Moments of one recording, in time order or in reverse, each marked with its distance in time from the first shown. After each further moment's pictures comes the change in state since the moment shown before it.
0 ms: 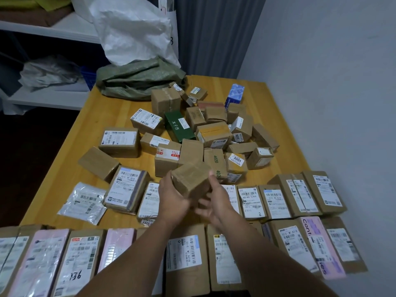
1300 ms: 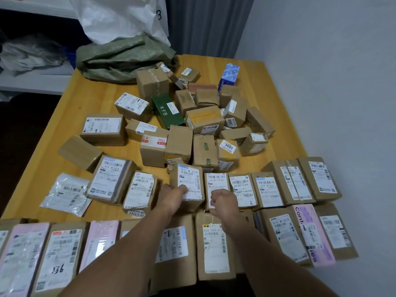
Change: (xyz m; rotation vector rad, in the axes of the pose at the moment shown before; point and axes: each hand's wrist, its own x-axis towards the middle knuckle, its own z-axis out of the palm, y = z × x) left_hand 0.012 -0.029 0.044 -0.030 -0.123 -0.630; right_hand 0.025 0.026 -0.076 -0.260 0.236 -0.051
